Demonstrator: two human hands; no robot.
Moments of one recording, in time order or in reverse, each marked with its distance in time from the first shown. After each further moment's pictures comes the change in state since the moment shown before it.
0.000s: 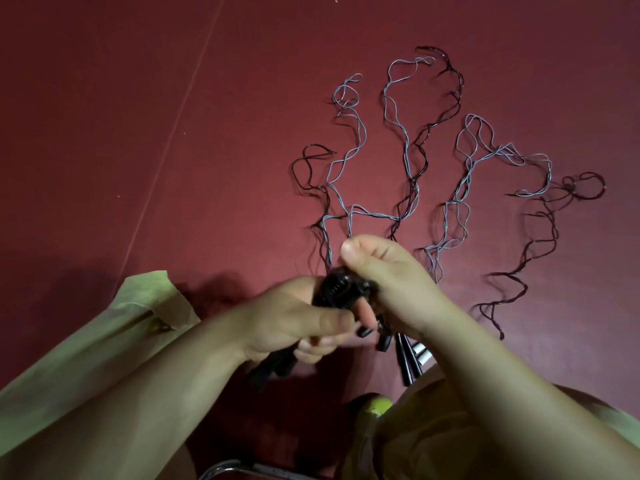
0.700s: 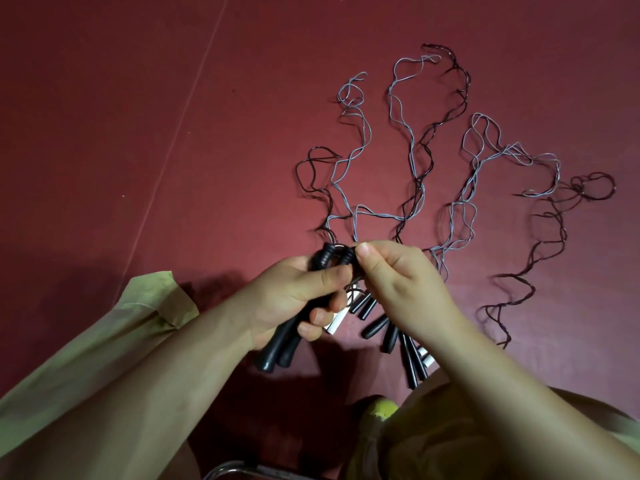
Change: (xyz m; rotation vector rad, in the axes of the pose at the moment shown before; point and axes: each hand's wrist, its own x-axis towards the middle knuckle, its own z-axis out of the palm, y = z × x) left_hand 0.005 0.002 -0.011 -0.479 0.114 -0.003; right_hand 0.003 0.012 -0.010 -0.566 0.270 -0.200
